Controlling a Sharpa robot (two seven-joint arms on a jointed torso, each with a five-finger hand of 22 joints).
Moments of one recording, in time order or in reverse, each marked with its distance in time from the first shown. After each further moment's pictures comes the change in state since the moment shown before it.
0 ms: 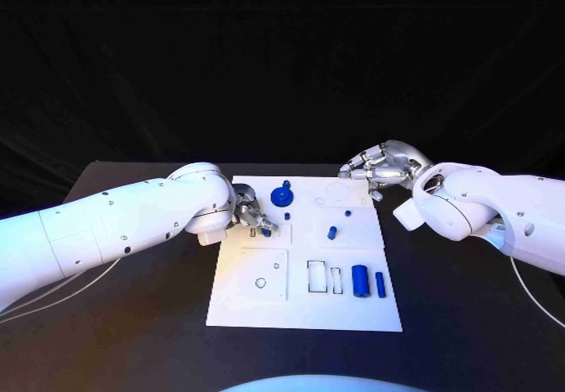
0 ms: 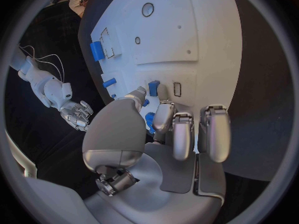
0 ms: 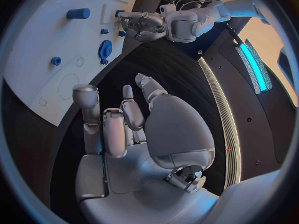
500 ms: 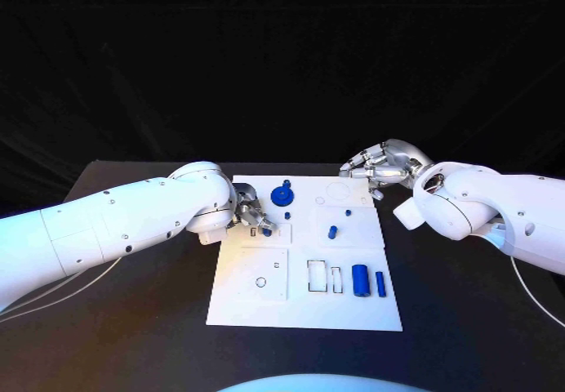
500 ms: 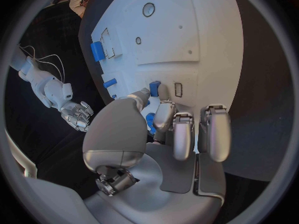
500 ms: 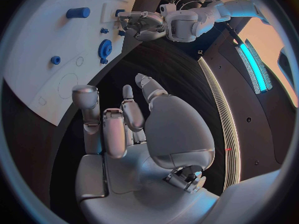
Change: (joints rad) left arm 0.000 0.003 0.000 -0.003 0.001 0.004 0.003; left_hand 0.040 -0.014 0.113 -0.022 0.000 -0.003 0.003 -0.021 -0.013 -0.005 0.002 -0.005 -0.005 0.000 0.007 0.000 0.000 0.000 -0.004 0.004 -0.004 0.000; right arm 0.000 0.001 0.000 -0.001 0.001 -0.004 0.003; right_hand 0.000 0.000 0.003 -0.003 0.000 0.000 0.000 0.000 -0.001 0.007 0.000 0.005 0.004 0.000 0.000 0.000 -0.001 0.000 0.007 0.000 0.000 0.003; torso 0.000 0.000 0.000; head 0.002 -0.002
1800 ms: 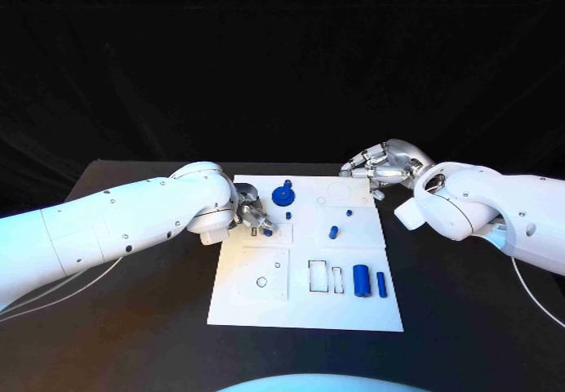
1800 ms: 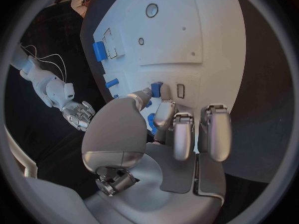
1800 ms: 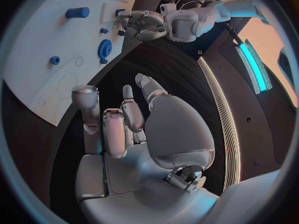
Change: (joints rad) left arm 0.000 -0.005 0.000 0.011 0.009 -0.003 0.006; left_hand 0.060 -0.005 0.116 -0.052 0.000 -0.007 0.007 -0.038 -0.023 -0.017 0.006 -0.022 -0.019 0.004 0.003 0.000 0.000 0.000 0.000 0.007 -0.009 0.000; right arm 0.000 0.003 0.000 -0.002 0.000 -0.001 0.002; right_hand 0.000 0.000 0.000 0.000 0.000 0.000 0.000 -0.004 -0.002 0.007 0.000 0.012 0.010 0.000 0.000 0.006 0.000 0.000 0.007 0.000 0.005 0.006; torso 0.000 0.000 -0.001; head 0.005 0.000
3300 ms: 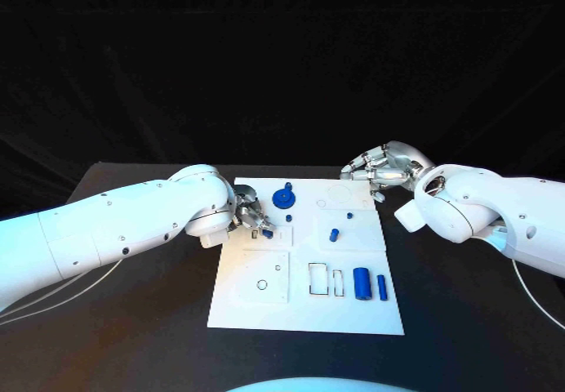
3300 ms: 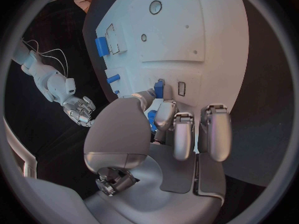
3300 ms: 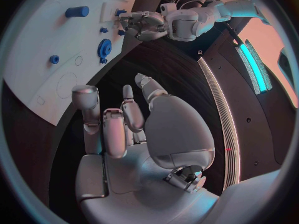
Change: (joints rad) left arm -0.001 -0.013 0.000 0.005 0.032 -0.035 0.013; left_hand 0.082 0.030 0.022 -0.004 -0.002 -0.016 0.016 -0.020 -0.043 0.000 0.000 0.000 0.002 -0.003 0.003 0.000 0.000 0.000 0.000 0.000 0.000 0.000; right arm 0.002 0.001 0.000 -0.001 -0.001 -0.001 -0.001; right_hand 0.000 0.000 0.003 -0.003 0.000 0.003 -0.003 0.000 -0.003 0.000 0.000 0.000 0.001 0.000 0.000 0.000 0.001 0.000 0.004 -0.004 0.000 -0.004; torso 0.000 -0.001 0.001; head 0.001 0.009
